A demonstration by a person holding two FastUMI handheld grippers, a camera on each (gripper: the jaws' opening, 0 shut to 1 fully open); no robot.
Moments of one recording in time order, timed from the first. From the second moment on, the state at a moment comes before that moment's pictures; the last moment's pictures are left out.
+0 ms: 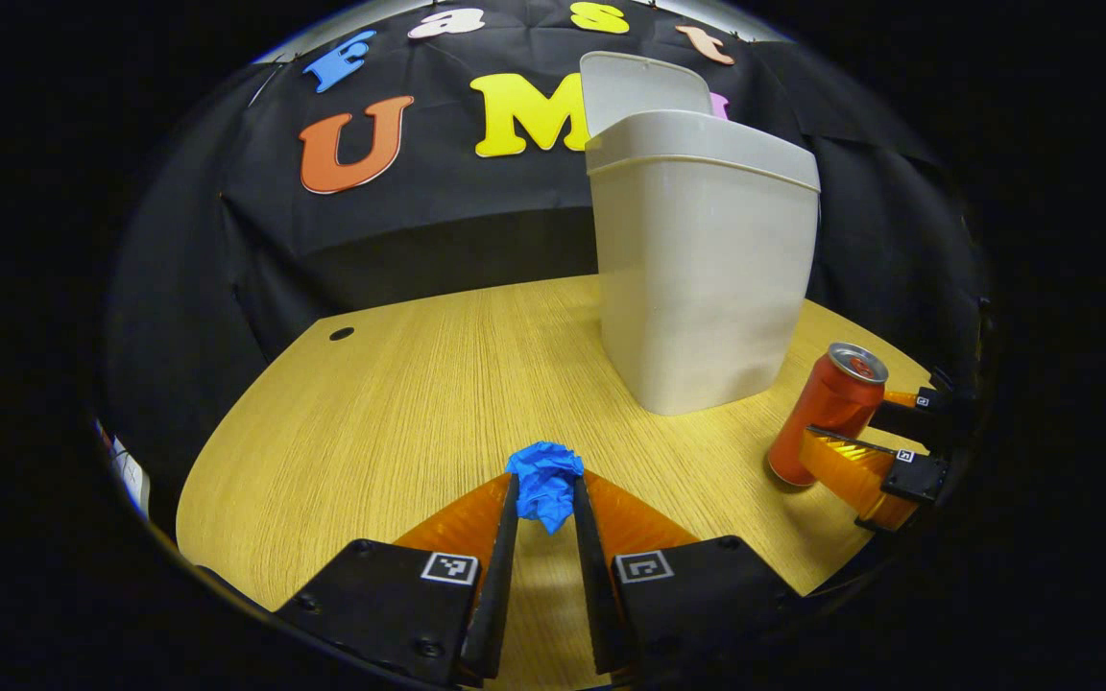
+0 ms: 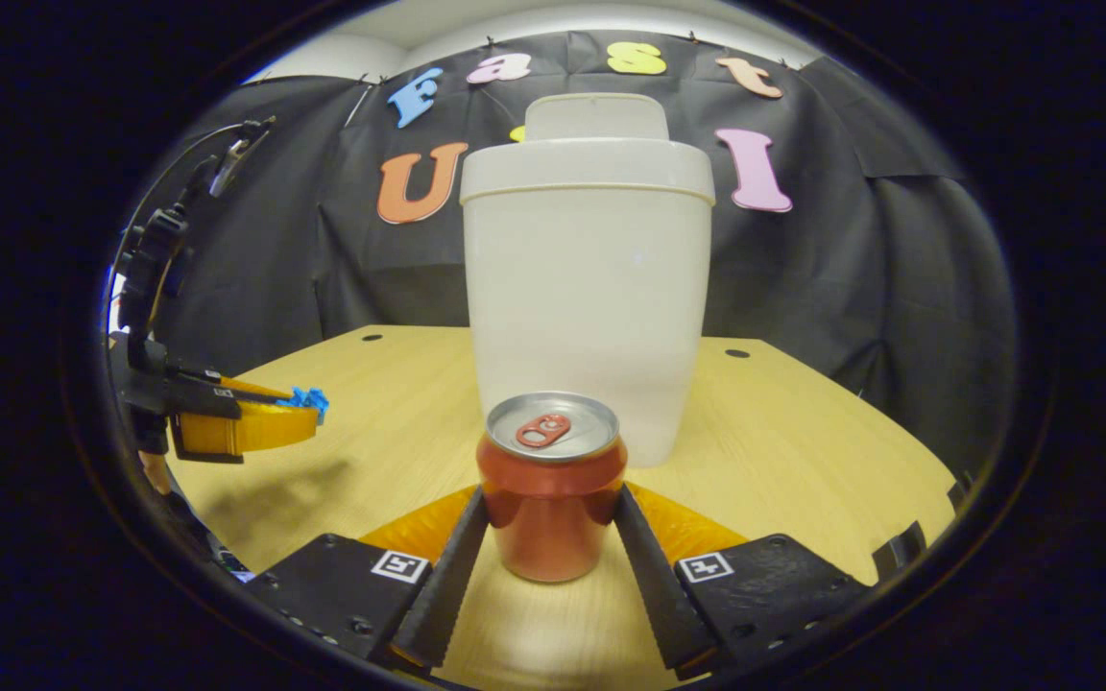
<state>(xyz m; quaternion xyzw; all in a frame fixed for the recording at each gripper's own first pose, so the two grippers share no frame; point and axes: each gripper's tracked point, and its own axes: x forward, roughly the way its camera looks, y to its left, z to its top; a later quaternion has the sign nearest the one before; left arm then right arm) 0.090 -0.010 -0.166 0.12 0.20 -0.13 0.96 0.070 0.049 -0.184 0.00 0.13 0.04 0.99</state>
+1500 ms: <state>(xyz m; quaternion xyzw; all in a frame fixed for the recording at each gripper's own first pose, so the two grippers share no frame) 0.040 -0.079 0.015 0.04 0.03 -0.03 1.00 0.000 -0.020 0.000 -0.02 -0.01 0.08 1.00</state>
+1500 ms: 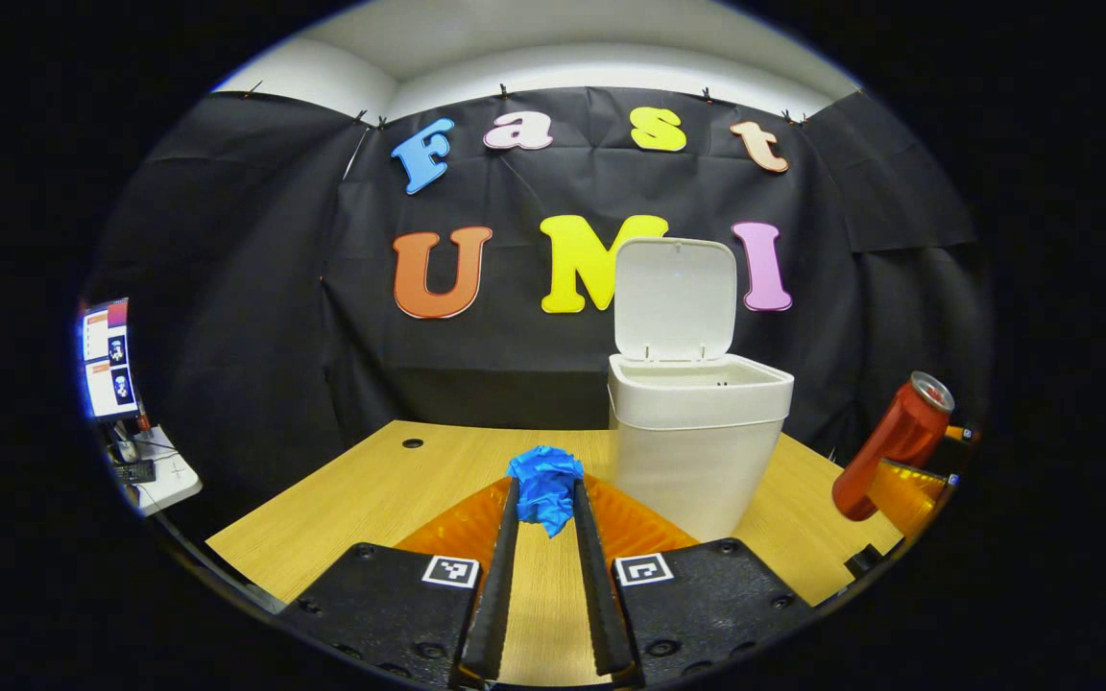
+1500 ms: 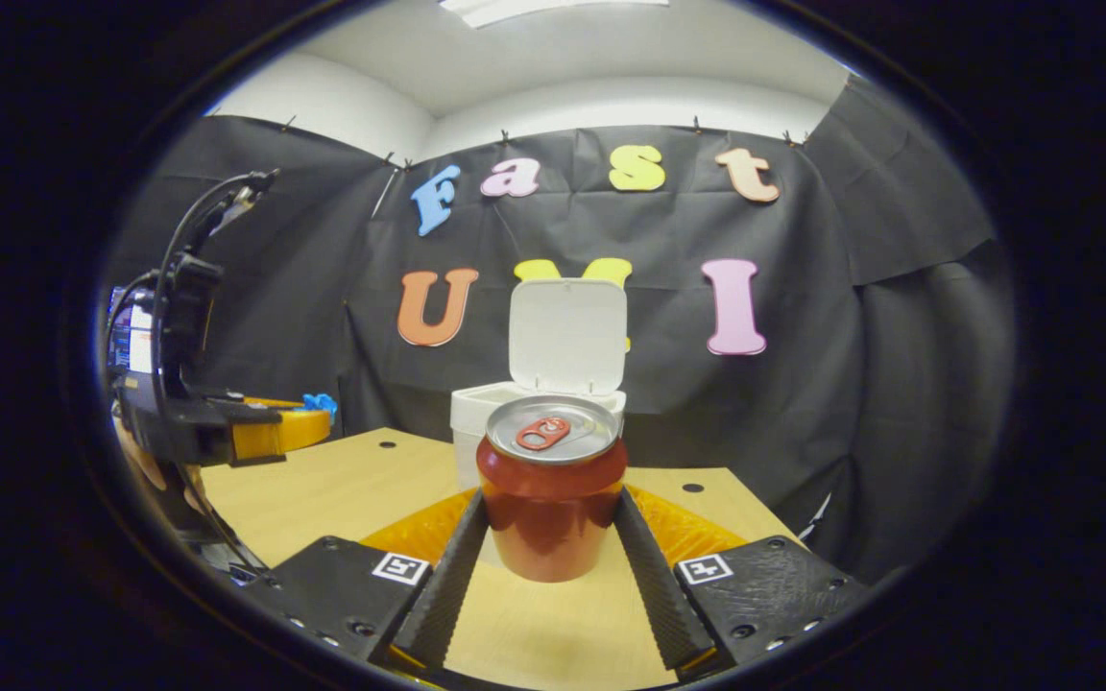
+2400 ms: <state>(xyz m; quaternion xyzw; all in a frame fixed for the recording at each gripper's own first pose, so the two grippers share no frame) 0.176 -0.243 0.109 -0.01 -0.06 -0.21 0.98 0.008 -0.100 0.023 0.02 -0.04 0.01 1.00</state>
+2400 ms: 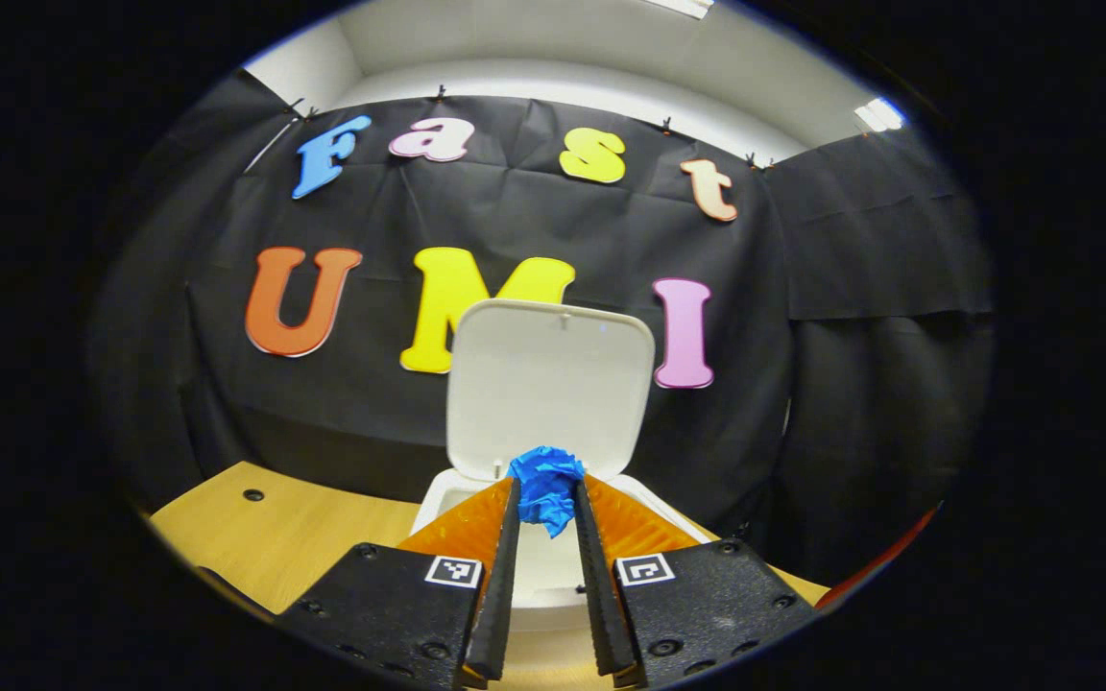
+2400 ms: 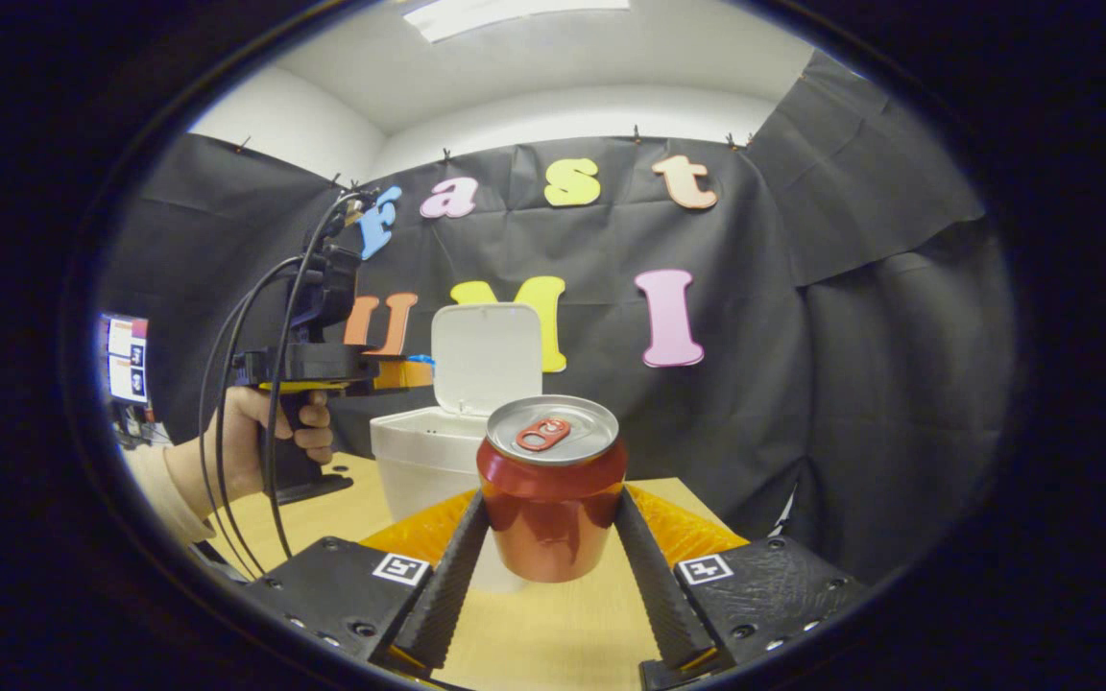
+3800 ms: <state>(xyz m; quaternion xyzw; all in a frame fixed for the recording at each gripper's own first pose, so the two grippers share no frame) 0.198 -0.231 0.078 0.06 -0.03 -0.13 0.99 0.036 -0.120 0.007 0.03 -0.02 -0.02 1.00</state>
